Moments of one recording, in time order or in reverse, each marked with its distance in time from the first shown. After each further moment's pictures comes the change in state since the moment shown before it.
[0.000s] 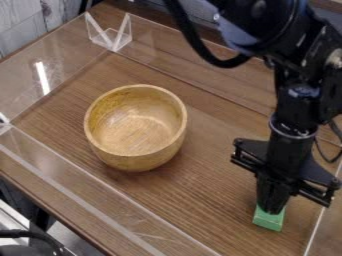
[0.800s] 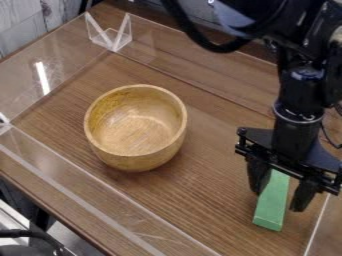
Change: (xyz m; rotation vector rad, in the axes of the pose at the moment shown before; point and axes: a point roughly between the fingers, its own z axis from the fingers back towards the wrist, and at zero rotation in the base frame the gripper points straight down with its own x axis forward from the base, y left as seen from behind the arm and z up) arm 0.006 0.001 0.012 -0.028 -0.024 0.023
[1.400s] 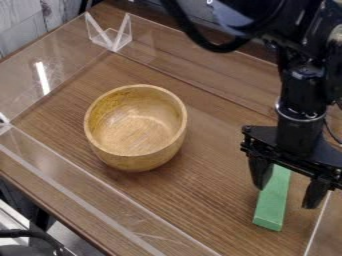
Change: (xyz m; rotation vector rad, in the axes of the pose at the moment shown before) arm 0.010 -0.003 0.000 -0.032 -0.060 0.004
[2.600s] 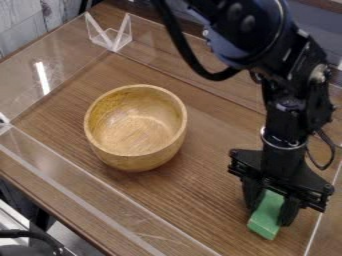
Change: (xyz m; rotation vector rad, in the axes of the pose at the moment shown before) arm -0.014 0.010 -0.024 0.021 0.054 0.013
